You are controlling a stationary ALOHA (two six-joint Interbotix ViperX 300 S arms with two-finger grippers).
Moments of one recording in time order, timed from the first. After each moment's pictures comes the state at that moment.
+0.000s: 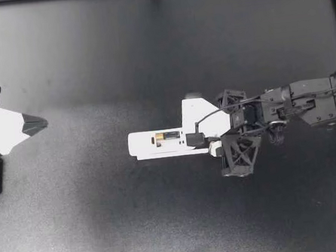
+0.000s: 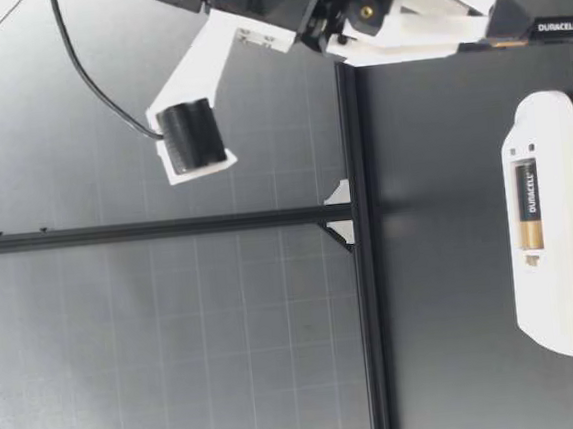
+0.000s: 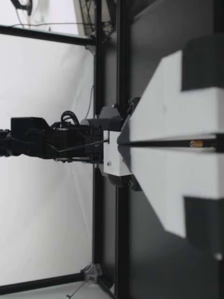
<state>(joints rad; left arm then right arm) 0.01 -0.93 1.25 0.00 -0.41 0.00 -0.04 0.08 0.64 -0.01 0.51 0.07</state>
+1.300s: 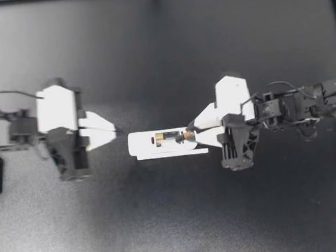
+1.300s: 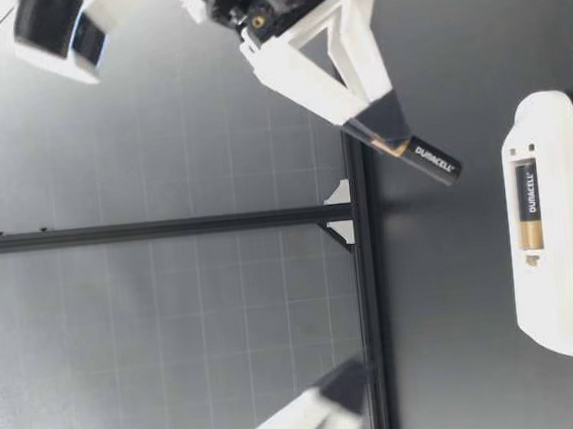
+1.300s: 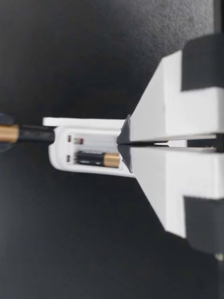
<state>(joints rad) 0.06 -0.24 0.95 -0.01 -0.05 0.00 -0.08 -0.02 0.90 -0.01 -0.33 0.06</state>
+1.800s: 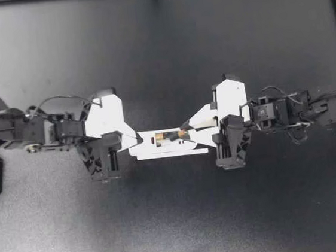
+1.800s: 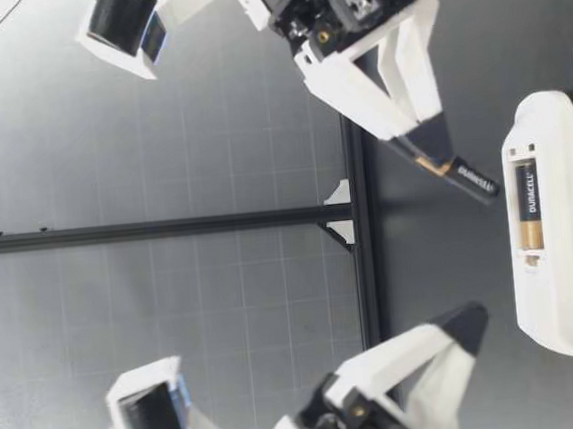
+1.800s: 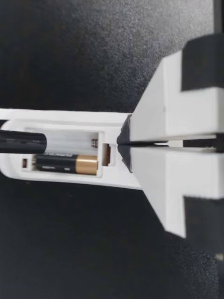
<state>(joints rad) 0.06 -0.01 0.84 -0.01 0.01 0.01 -0.09 0.12 0.91 -0.01 -0.53 0.06</state>
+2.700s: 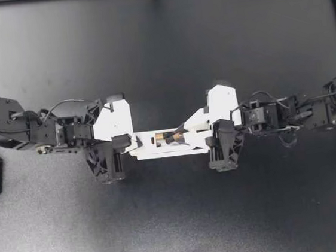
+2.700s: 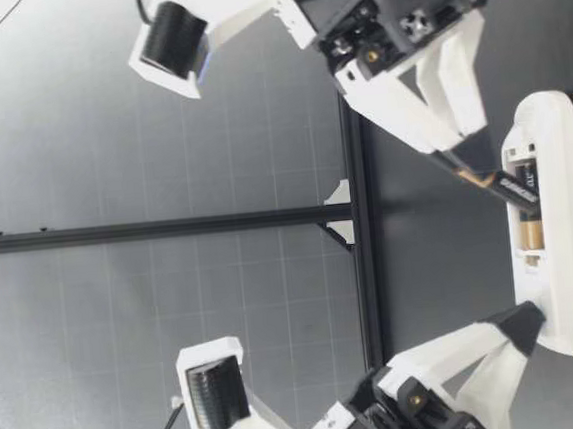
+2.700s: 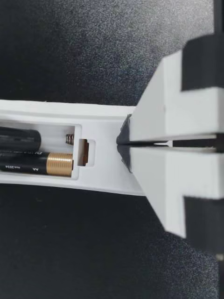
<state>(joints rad) 0.06 0.07 0.84 -0.01 0.01 0.00 -0.09 0.22 0.87 -0.01 -0.56 0.06</state>
